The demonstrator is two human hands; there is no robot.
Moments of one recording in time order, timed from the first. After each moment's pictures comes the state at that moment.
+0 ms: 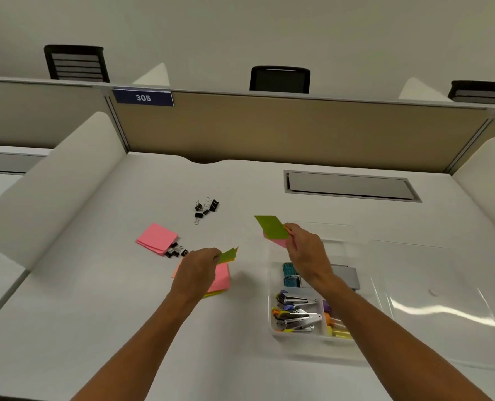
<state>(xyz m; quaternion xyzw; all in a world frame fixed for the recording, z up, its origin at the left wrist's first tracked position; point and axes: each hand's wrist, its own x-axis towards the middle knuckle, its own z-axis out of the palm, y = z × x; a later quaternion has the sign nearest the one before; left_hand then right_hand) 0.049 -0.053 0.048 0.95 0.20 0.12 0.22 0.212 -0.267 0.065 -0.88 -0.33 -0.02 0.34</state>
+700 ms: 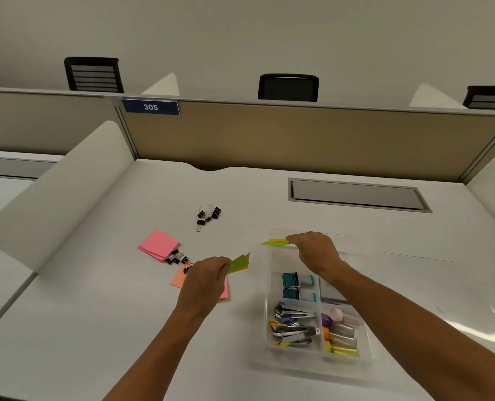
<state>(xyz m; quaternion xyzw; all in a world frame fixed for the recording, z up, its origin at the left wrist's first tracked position) 0.053 -0.087 0.062 0.93 0.16 0.23 0.23 0.270 -0.276 0.070 -0.91 -0.41 0.00 0.02</state>
